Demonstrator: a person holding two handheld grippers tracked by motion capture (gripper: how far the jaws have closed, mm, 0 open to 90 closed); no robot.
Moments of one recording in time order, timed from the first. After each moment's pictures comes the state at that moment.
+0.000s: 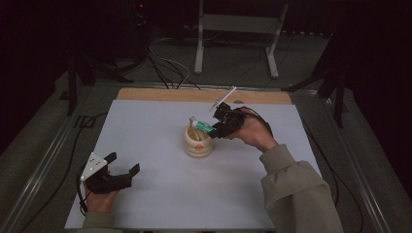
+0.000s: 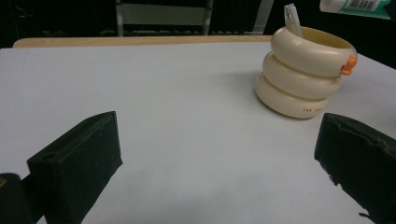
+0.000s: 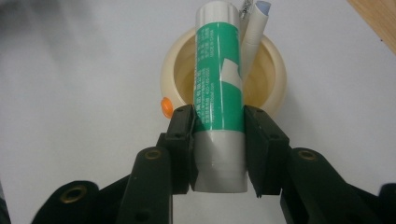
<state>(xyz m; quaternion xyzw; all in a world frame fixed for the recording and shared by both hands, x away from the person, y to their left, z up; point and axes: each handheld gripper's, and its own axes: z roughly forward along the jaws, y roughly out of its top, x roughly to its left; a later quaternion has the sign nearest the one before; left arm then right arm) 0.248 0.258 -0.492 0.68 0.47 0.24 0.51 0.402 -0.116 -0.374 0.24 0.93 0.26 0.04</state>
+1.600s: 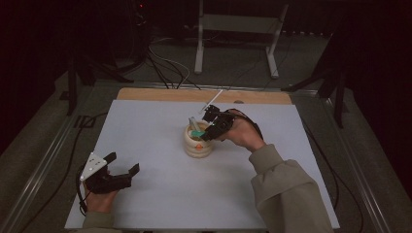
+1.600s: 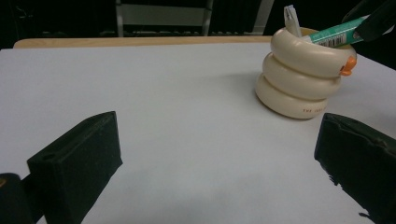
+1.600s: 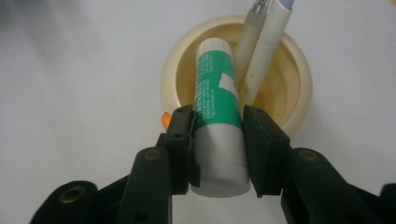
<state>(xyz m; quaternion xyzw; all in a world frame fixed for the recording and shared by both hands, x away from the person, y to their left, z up) 0.248 0.259 -0.492 0.68 0.47 0.24 0.51 0.411 -0.089 -0.392 0.25 0.94 0.23 0.03</state>
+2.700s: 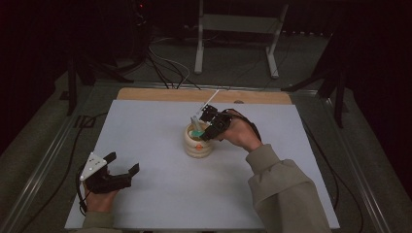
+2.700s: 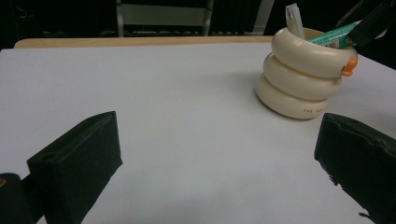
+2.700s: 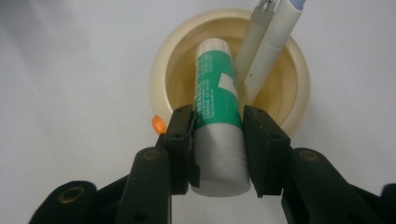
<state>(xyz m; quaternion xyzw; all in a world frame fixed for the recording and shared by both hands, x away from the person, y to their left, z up) 0.249 0.259 -0.492 0.68 0.47 0.24 0.51 0.413 -0.082 -0.396 0.26 0.94 0.20 0.04</state>
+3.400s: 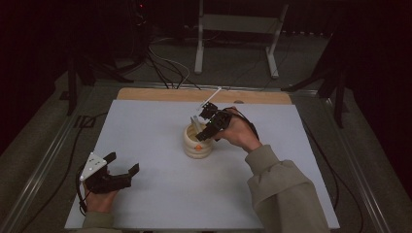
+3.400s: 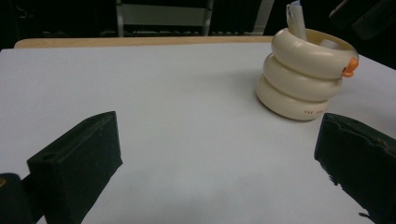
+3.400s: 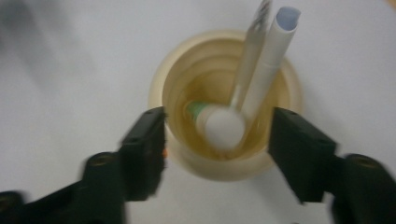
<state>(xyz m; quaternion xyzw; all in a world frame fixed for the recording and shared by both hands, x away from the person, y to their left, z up) 0.248 0.259 -0.492 0.68 0.47 0.24 0.51 0.416 -0.082 -0.394 0.29 0.93 0.24 0.04</state>
